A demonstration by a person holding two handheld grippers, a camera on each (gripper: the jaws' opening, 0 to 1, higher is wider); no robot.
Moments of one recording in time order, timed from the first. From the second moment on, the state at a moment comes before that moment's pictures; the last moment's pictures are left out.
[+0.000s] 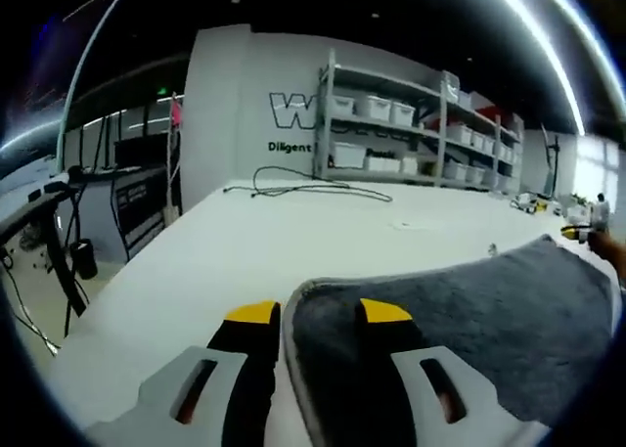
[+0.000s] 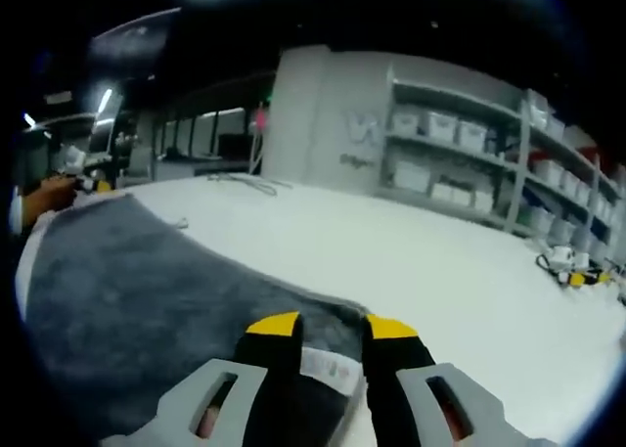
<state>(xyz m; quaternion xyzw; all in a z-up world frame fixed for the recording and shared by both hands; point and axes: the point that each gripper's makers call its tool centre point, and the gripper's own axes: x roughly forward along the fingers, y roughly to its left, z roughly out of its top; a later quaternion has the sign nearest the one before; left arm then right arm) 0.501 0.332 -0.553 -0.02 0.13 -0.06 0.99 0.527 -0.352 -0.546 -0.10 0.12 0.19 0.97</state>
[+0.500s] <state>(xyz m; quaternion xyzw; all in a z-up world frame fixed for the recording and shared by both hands) 0.455 0.316 -0.548 -0.03 0.13 -0.11 0.98 0.486 -0.347 -0.526 -0.08 0.09 0.23 0.97</state>
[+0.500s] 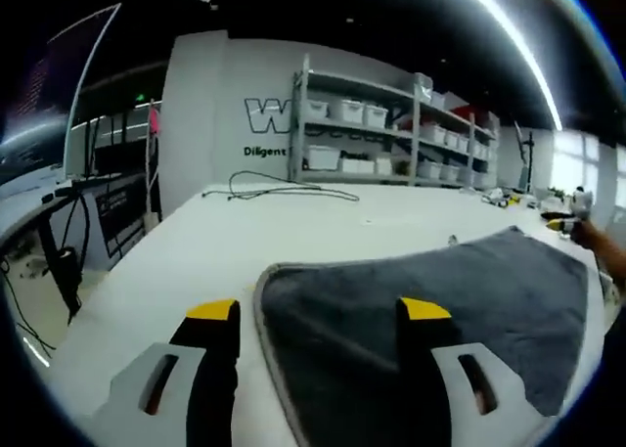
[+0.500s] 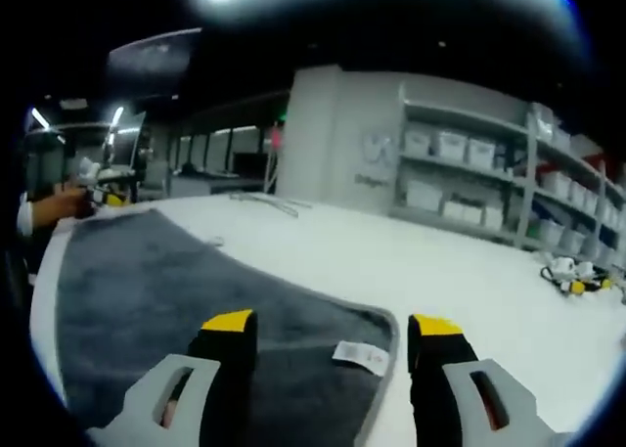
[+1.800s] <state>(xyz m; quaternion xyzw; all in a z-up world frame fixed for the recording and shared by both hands) 0.329 0.267 -0.518 -0.01 0.14 -0.14 0.98 0.343 -0.311 -0.527 -0.08 0.14 0.22 0.96</state>
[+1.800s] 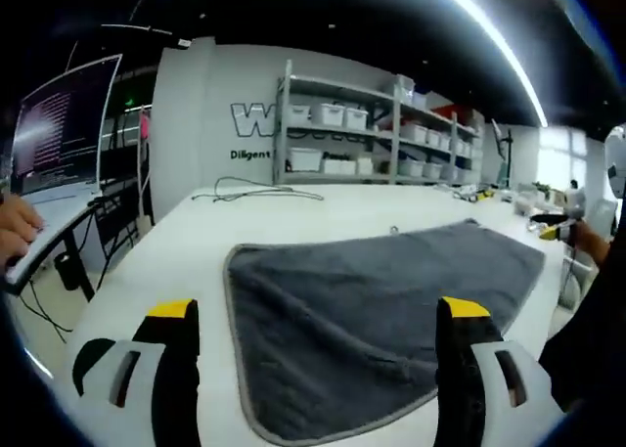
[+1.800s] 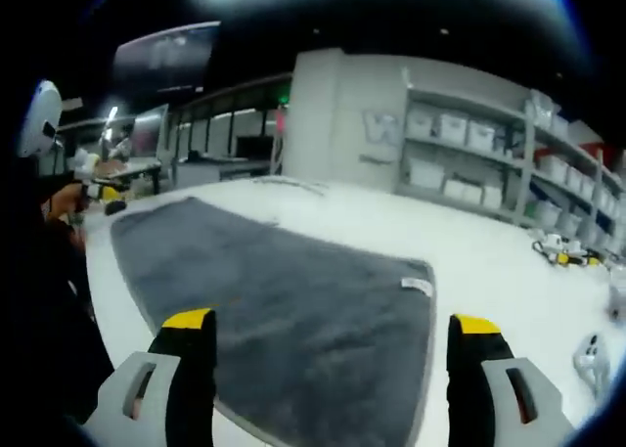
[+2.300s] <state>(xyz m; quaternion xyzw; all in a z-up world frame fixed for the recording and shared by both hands) 0.304 0.244 -0.515 -0.02 0.13 -0.14 0.98 0.315 -0.299 -0.522 -0.06 0.12 0.20 0.97</state>
